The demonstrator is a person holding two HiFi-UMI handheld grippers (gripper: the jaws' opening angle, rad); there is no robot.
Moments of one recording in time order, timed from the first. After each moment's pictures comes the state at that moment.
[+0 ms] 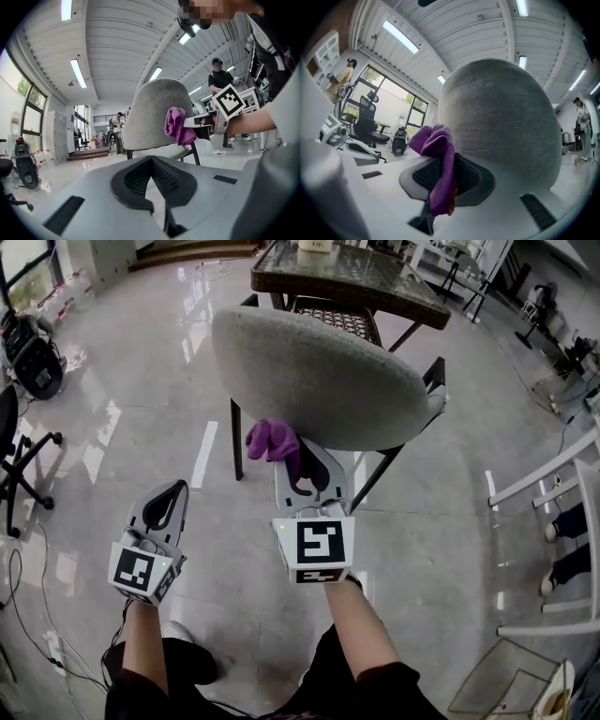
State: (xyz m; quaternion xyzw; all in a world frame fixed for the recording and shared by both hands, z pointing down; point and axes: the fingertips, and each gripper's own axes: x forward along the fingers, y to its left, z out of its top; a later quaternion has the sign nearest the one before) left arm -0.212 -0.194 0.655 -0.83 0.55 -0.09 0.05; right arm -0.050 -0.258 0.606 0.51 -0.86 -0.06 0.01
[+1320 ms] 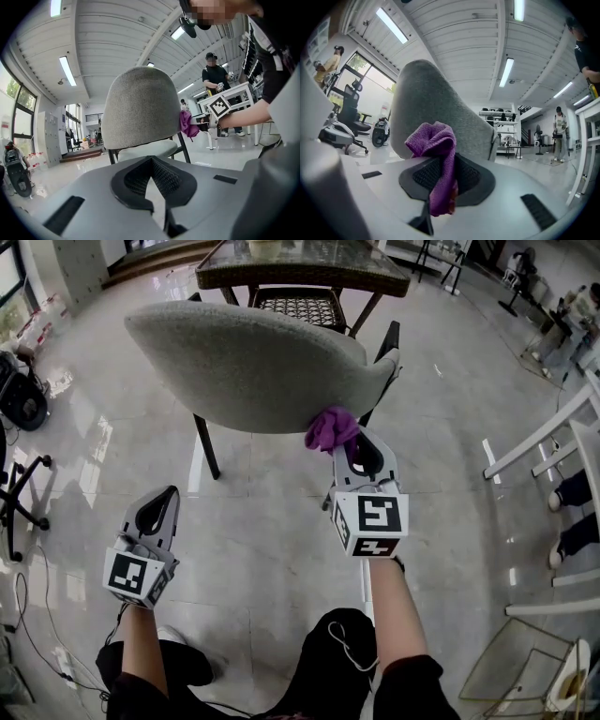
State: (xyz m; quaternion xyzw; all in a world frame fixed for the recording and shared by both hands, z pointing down) left arm -0.128 -0.205 0.676 -0.85 0.51 -0.11 0.08; right arm 0.157 -0.291 0.645 0.60 -0.80 -0.05 0.05
